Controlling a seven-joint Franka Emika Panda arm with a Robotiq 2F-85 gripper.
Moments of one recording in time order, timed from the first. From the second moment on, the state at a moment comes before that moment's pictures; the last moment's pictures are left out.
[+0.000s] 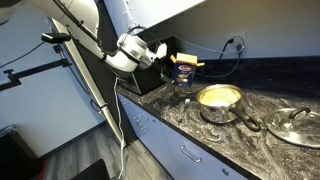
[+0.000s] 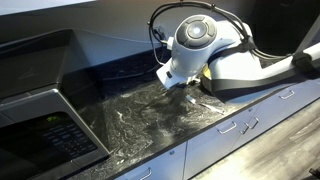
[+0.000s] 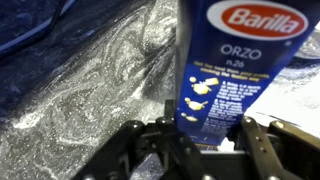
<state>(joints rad) 0.28 0.47 0.11 -1.85 -0.97 2.54 -1.25</state>
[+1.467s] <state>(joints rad) 0.29 0.69 0.16 -1.75 -1.30 2.61 -1.14</state>
